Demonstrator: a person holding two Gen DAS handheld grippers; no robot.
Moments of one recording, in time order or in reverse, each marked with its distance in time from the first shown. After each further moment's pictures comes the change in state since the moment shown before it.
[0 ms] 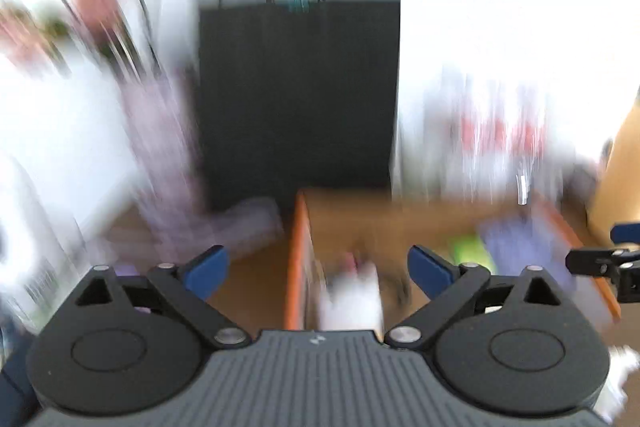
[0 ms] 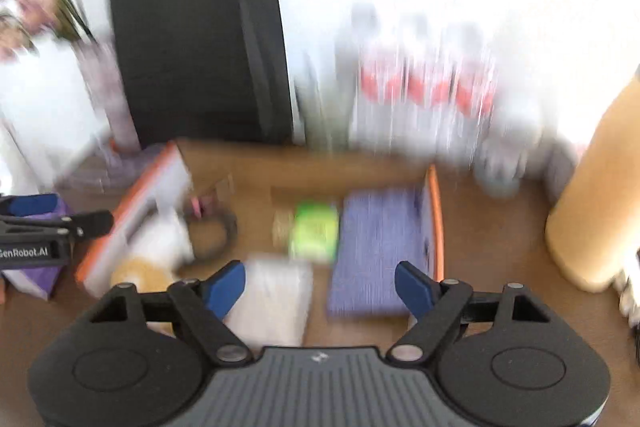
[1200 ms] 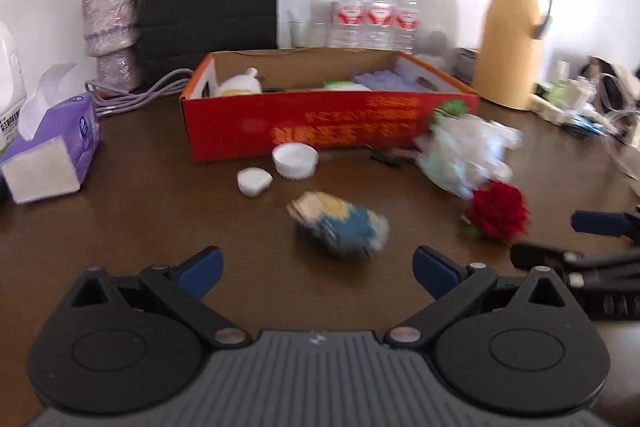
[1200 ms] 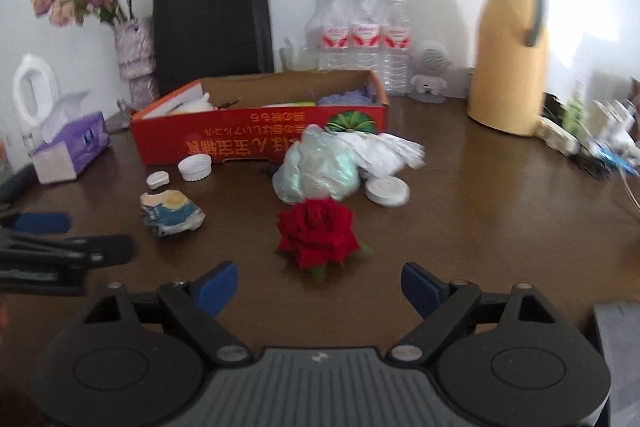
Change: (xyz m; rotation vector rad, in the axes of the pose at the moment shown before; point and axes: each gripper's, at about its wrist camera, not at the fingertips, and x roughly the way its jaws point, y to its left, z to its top) left arm -0.108 -0.047 -0.159 0.047 0.281 -0.214; right arm -0.116 0.028 -0.224 0.048 -0.010 -0.103
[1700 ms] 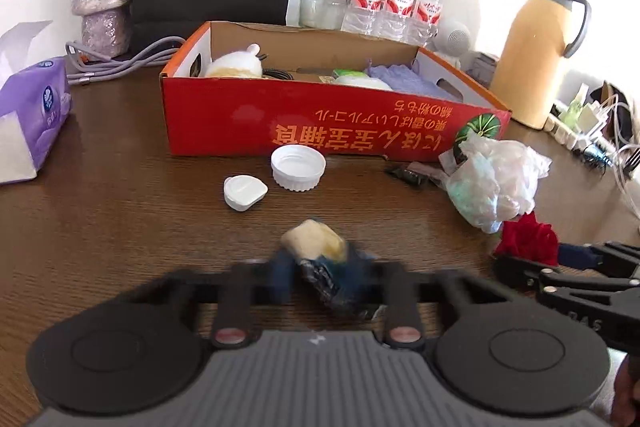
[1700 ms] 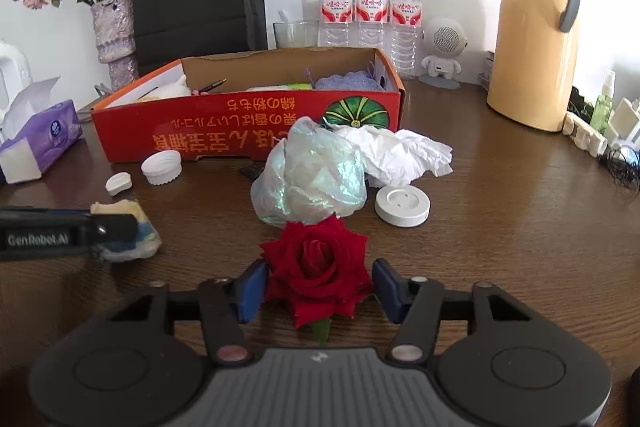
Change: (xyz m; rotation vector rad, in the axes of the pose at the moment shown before) left arm 0.039 0.021 0.017 -0.116 0.037 -0.061; right arm 0.055 -0.005 0.016 -0.001 0.058 -0.008
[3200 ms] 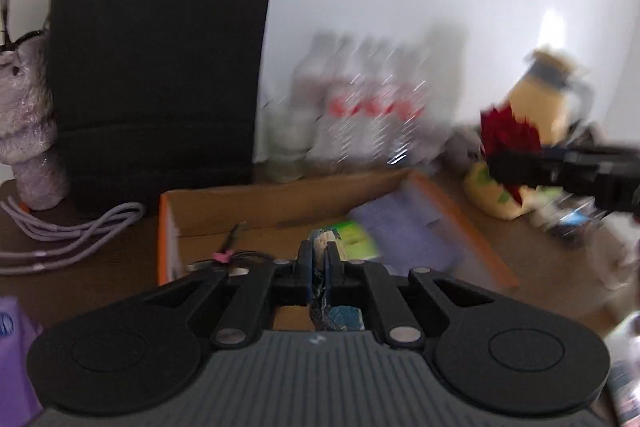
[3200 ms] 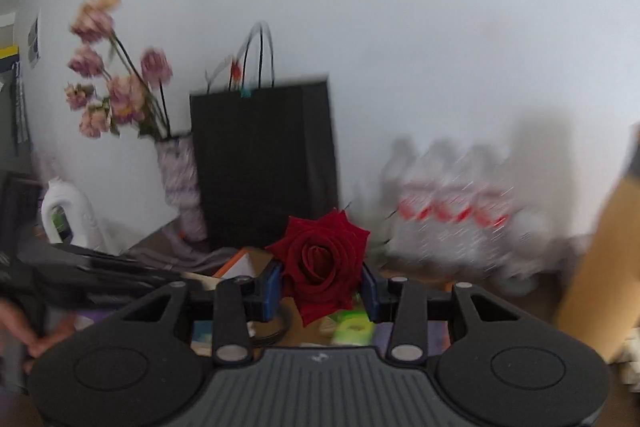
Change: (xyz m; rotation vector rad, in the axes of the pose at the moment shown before) left arm 0.072 0.021 0.218 0.137 0.045 -0.111; right arm 0.031 -0.014 0.263 -0.063 -0.126 0.318
